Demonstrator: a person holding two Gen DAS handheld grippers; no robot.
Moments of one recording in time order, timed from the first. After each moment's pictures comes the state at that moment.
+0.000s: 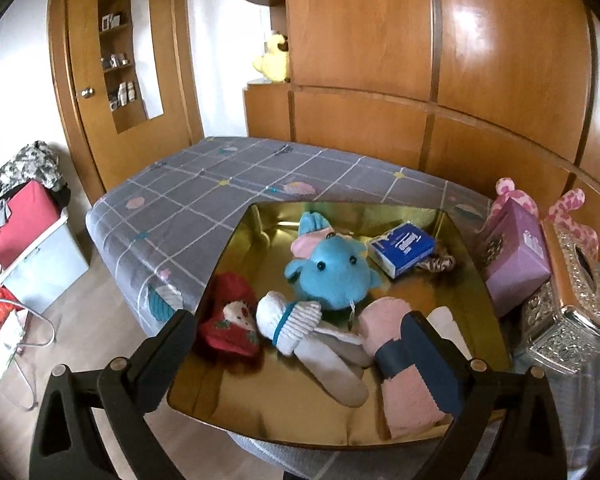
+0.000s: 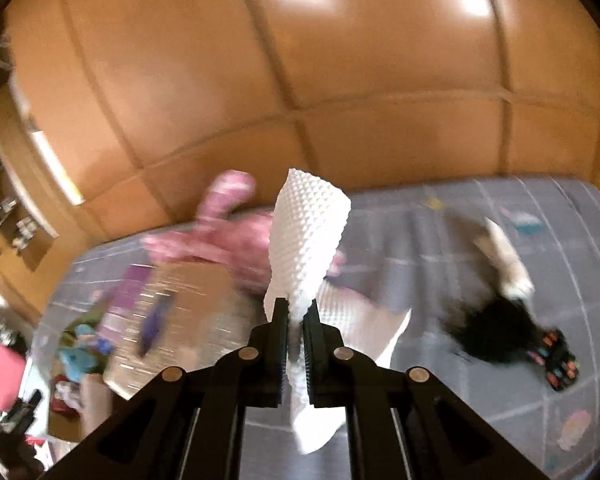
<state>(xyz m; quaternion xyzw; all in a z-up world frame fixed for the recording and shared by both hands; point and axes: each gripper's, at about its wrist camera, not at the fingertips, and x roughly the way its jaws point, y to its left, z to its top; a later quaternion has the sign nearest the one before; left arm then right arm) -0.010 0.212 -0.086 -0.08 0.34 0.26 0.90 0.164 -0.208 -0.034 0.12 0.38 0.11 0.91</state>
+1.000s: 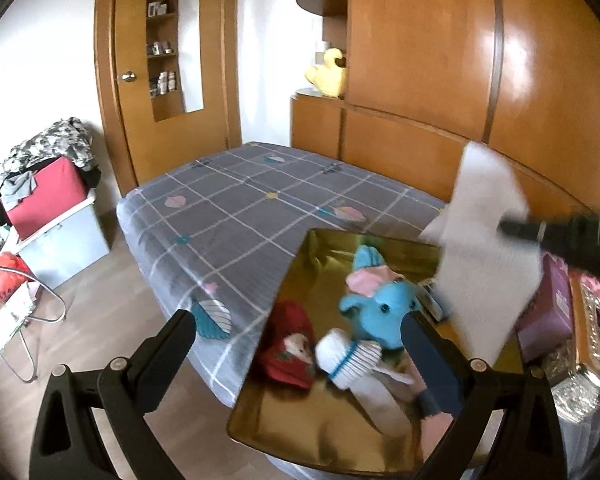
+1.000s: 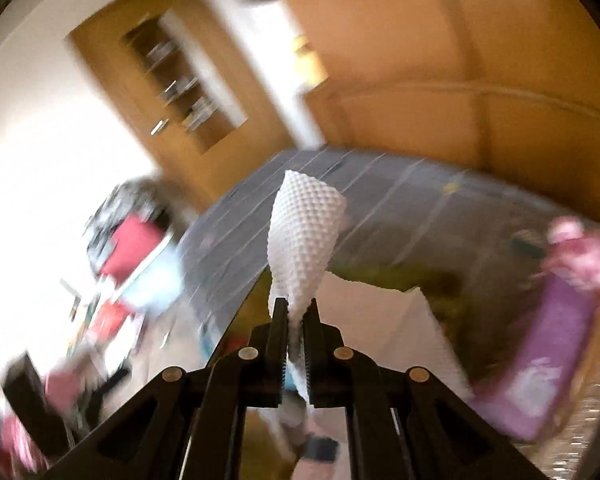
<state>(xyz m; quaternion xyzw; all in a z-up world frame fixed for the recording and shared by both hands) -0.024 0.262 -0.068 -0.12 0.31 0.32 0.89 0.179 0.141 -0.047 0.02 0.43 0.48 0.77</state>
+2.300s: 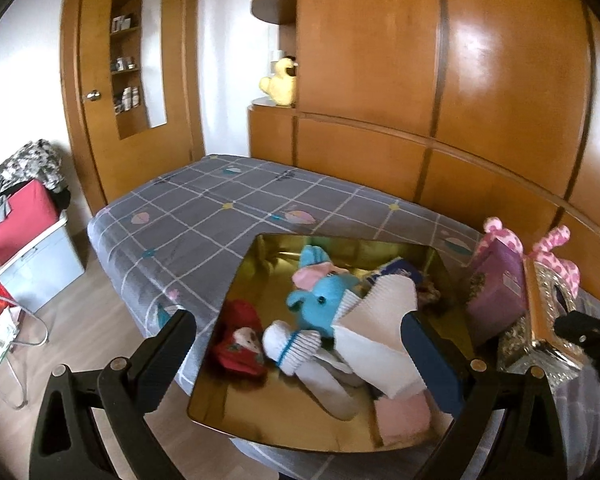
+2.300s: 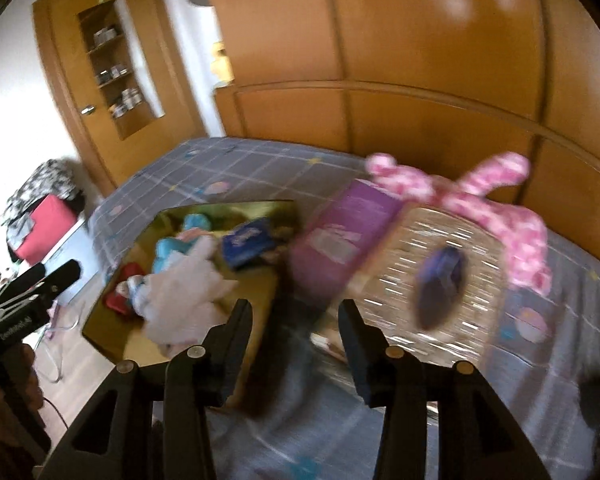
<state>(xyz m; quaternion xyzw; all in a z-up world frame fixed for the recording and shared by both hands) -0.025 0.224 -0.050 -0.10 0.31 0.26 0.91 0.130 -0.010 -0.056 -0.04 0.41 0.30 0.86</state>
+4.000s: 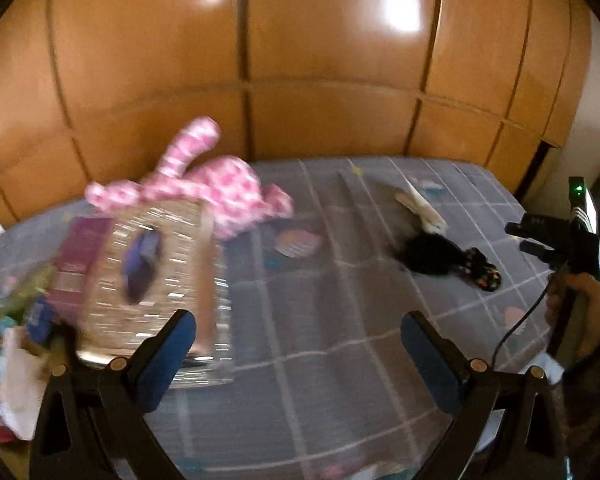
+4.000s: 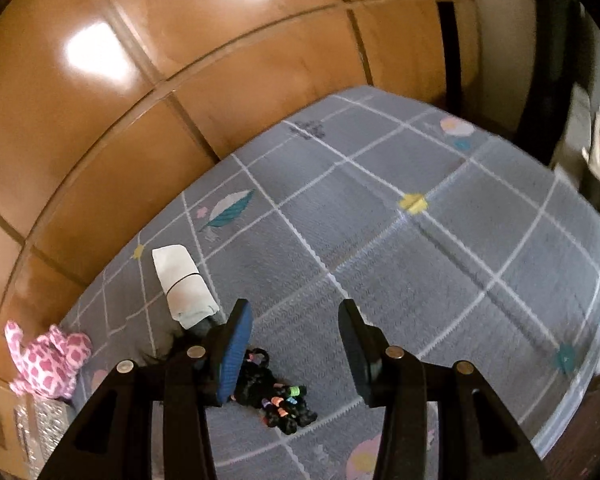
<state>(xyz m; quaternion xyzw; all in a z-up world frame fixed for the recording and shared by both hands) 0.088 -0.111 -0.051 0.04 0.40 -0.13 0.91 0.124 -0.501 -0.114 0.30 0.39 -0.21 0.84</state>
